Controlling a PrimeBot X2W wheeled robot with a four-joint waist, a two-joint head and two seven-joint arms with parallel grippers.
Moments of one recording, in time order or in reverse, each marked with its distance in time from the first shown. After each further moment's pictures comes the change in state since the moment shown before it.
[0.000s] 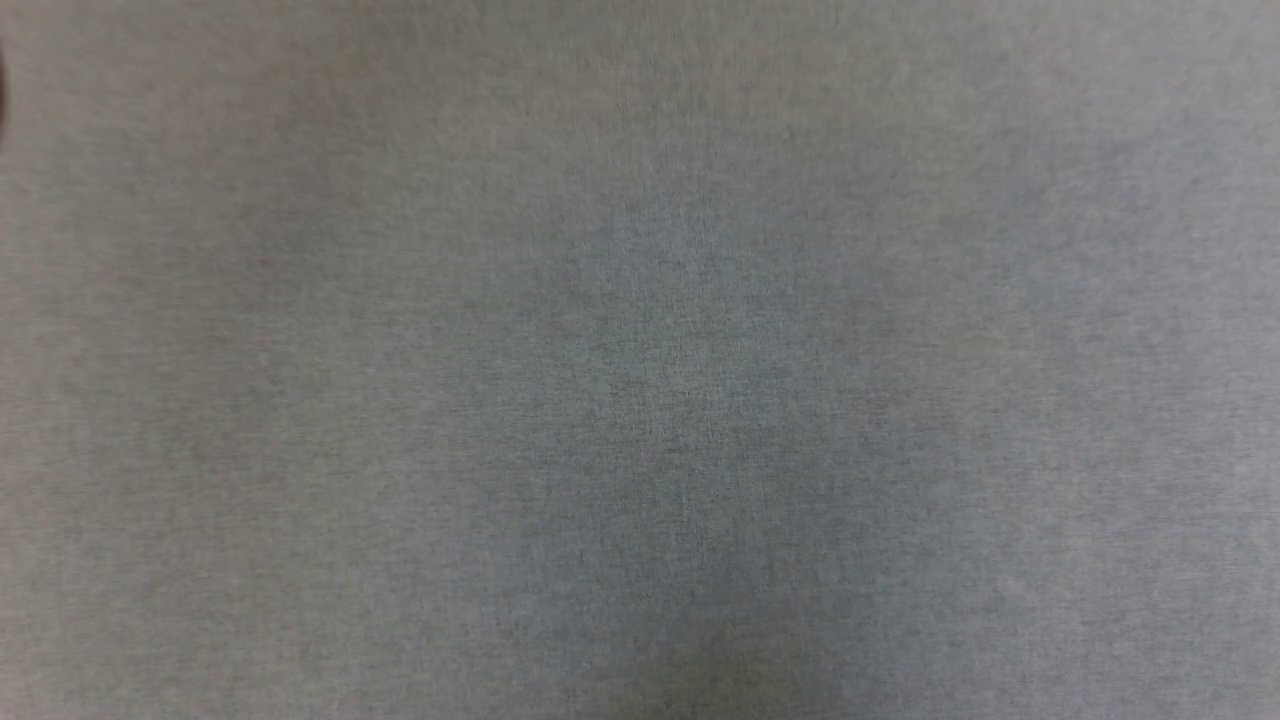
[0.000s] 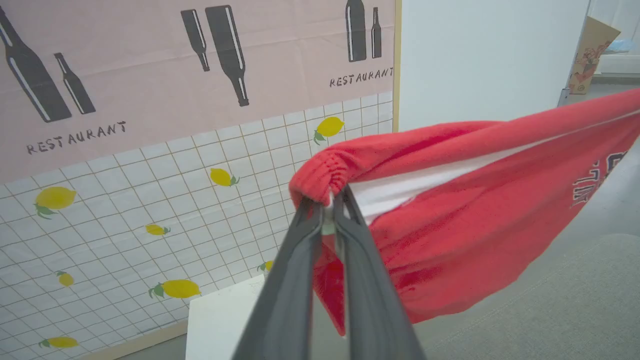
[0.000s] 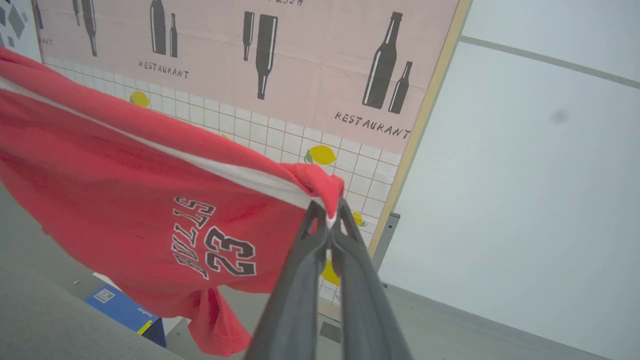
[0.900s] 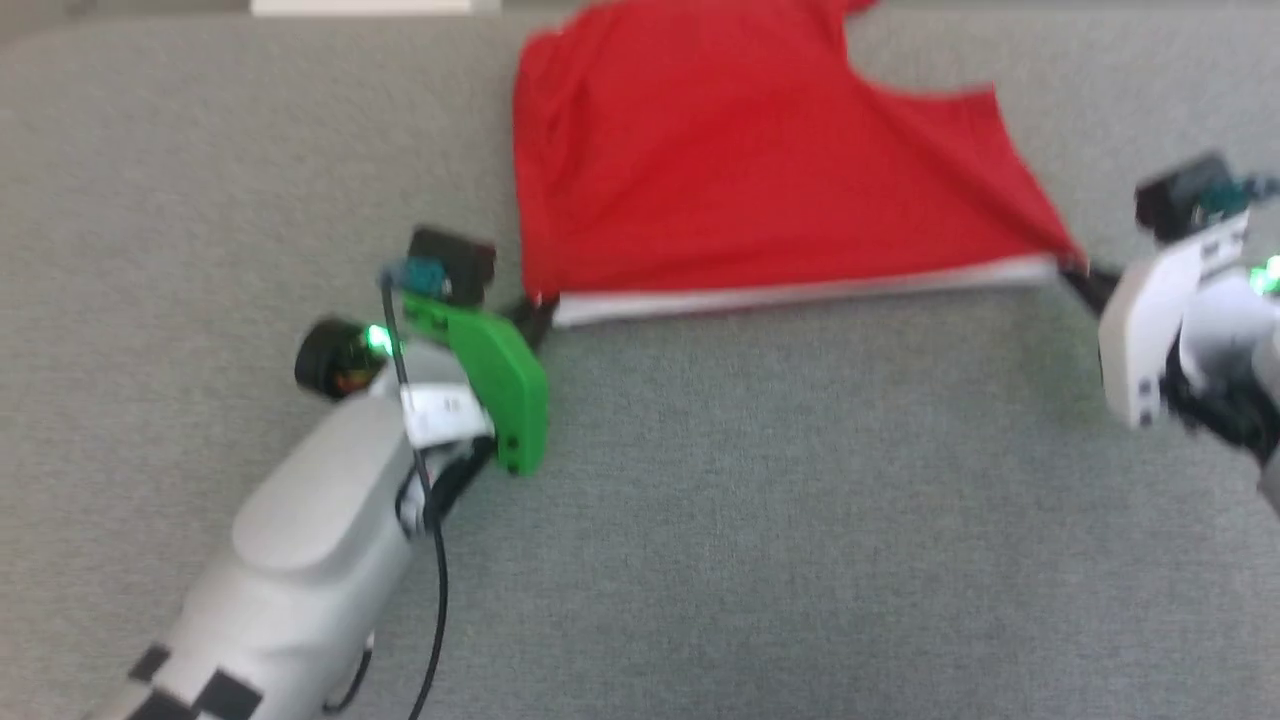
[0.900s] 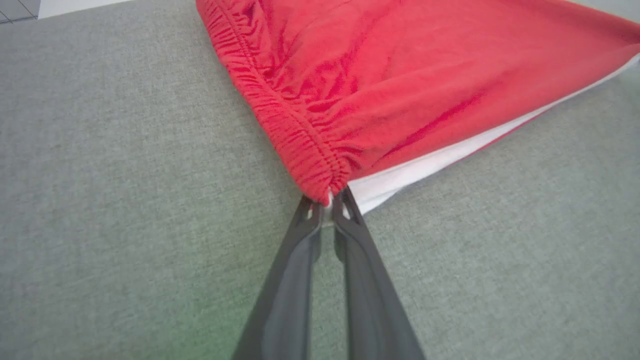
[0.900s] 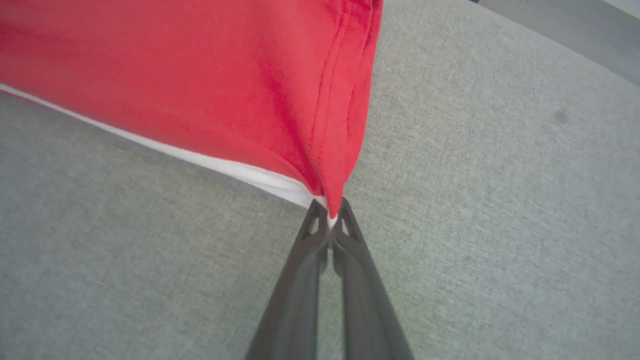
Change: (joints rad) left arm 0.966 -0.105 -0.214 -0.050 -0.062 0.119 -0.162; right arm 0.741 -0.090 0.281 0.093 0.115 0.000 0.132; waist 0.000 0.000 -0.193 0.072
